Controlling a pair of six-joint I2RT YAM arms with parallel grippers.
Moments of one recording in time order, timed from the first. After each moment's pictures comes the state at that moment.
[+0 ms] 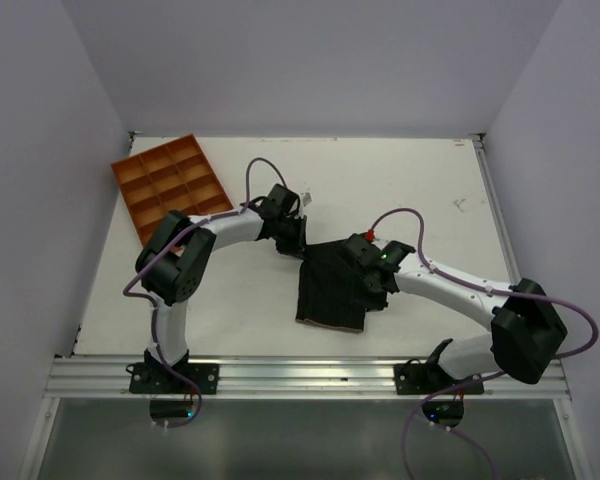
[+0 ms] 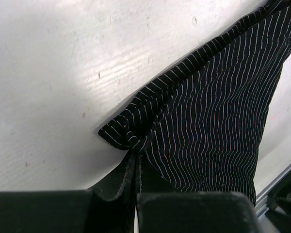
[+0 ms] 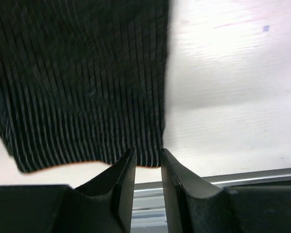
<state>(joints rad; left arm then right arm) -0.58 2.01 1.29 -0.32 0.34 -0.46 0.85 1.38 0.91 -0.91 0.19 1.01</state>
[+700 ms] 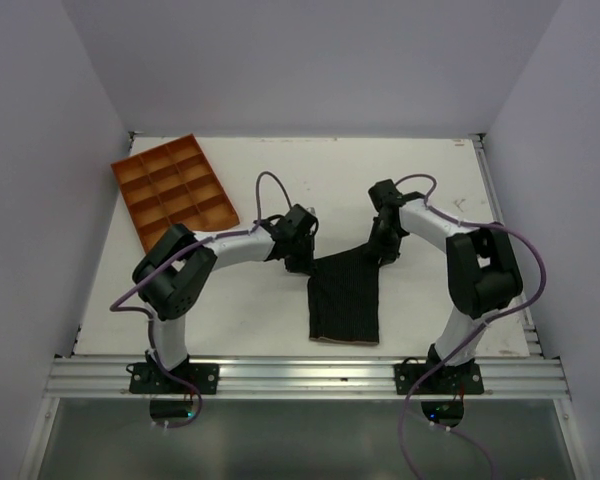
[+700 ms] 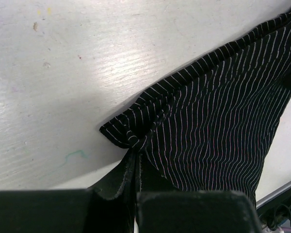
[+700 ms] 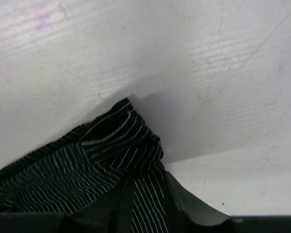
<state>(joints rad) -0.75 1.90 1.17 -0.32 0.12 -0.74 0.35 1.75 1.15 -0.77 0.06 0.66</state>
